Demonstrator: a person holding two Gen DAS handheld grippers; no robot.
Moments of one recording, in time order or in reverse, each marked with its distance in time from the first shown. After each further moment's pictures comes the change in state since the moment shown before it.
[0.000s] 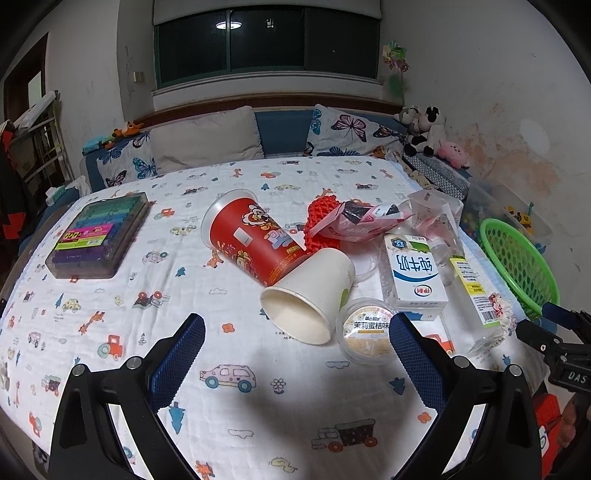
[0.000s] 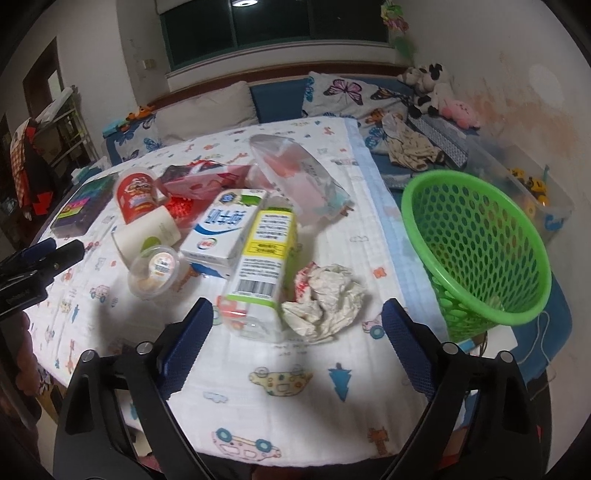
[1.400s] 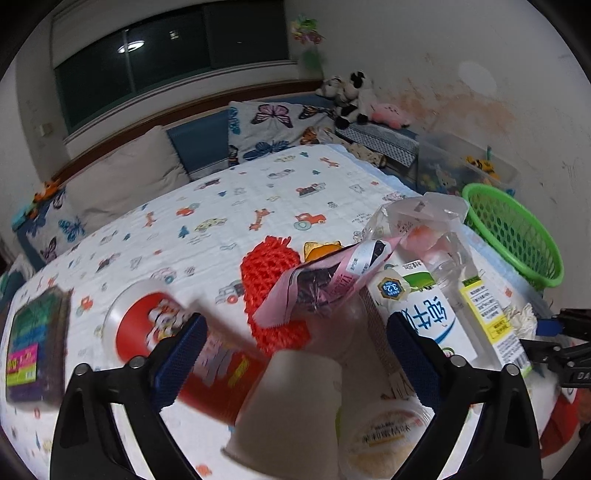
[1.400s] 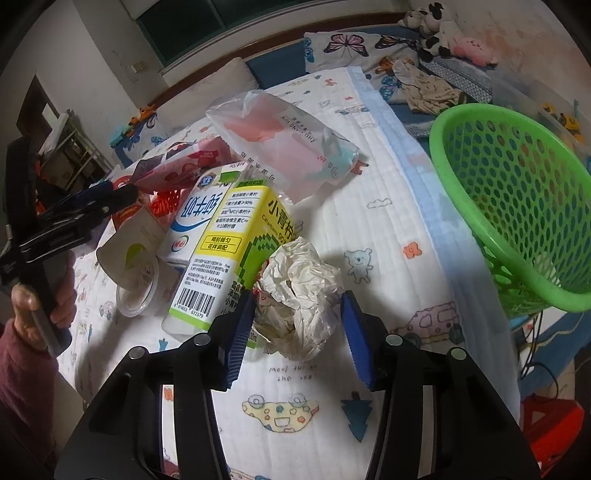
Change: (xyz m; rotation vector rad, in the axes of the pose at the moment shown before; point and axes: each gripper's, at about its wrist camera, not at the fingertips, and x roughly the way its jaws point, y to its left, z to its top) left arm 0.112 -0.039 0.078 0.322 0.035 -0.193; right arm 0.060 -0.029 0.008 0.140 0.132 0.175
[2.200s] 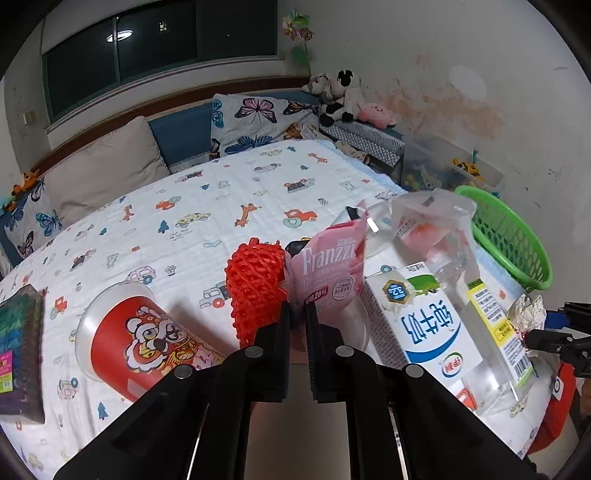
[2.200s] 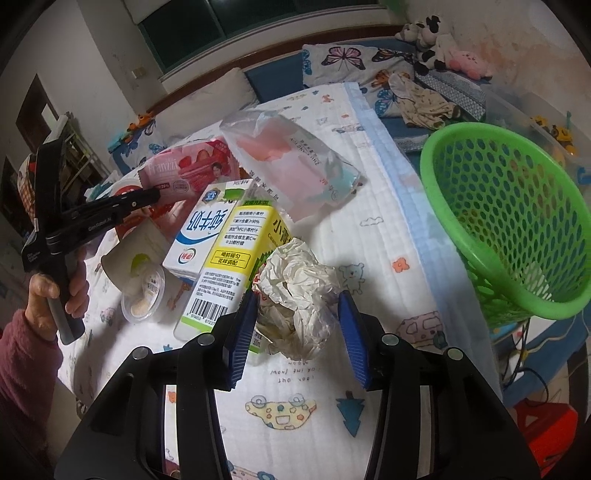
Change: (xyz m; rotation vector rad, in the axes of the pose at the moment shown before) left arm 0.015 0.018 -0.003 -0.037 0.006 -0.107; right arm -0.020 0.006 0.000 -0.015 -0.053 -0.034
